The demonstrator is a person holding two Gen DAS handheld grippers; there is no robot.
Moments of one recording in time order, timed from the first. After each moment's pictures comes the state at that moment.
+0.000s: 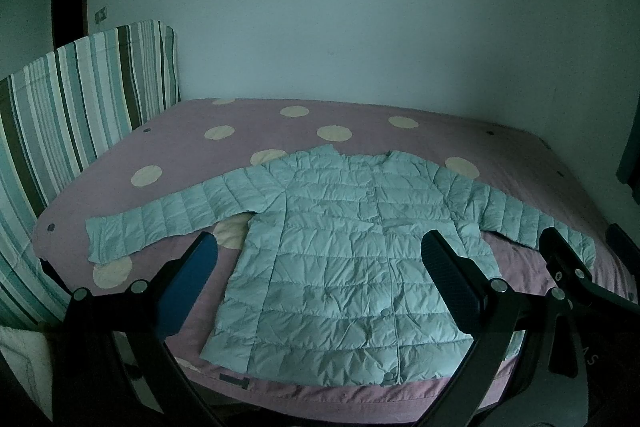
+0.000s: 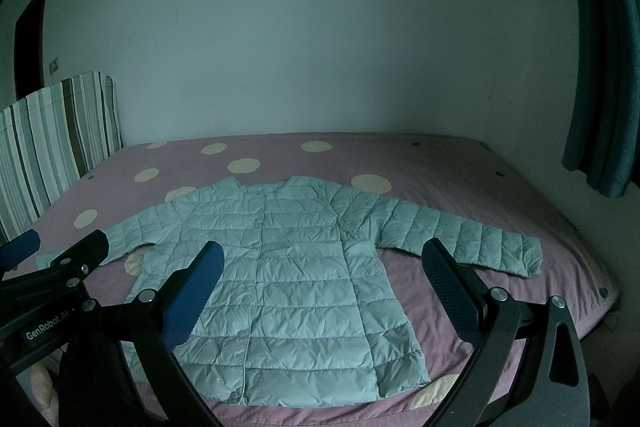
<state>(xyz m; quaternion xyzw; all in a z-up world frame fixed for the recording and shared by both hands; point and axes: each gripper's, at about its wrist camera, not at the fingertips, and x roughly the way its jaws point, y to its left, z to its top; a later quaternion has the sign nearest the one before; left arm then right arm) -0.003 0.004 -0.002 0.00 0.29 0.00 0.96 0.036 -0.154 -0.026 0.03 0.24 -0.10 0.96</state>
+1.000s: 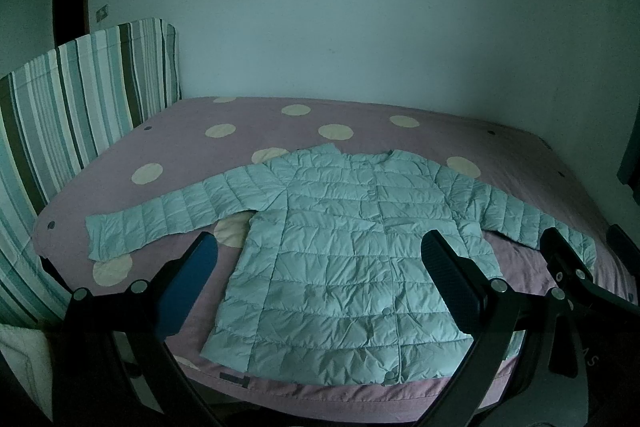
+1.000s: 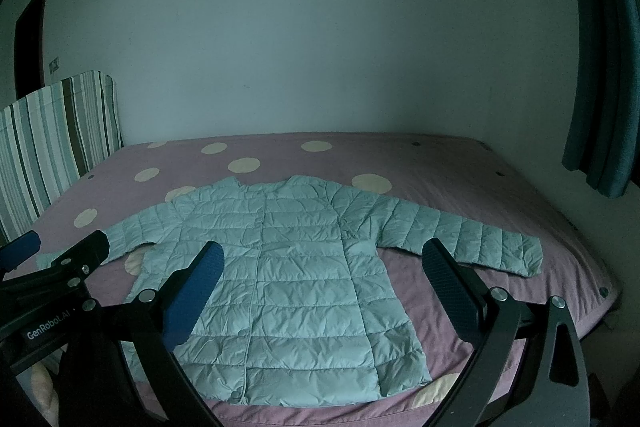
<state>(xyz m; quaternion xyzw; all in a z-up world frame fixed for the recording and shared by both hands) -0.002 0.004 -0.002 0.00 0.29 0.00 0.96 0.035 -0.153 -0.024 0.03 0.24 -0.10 0.96</state>
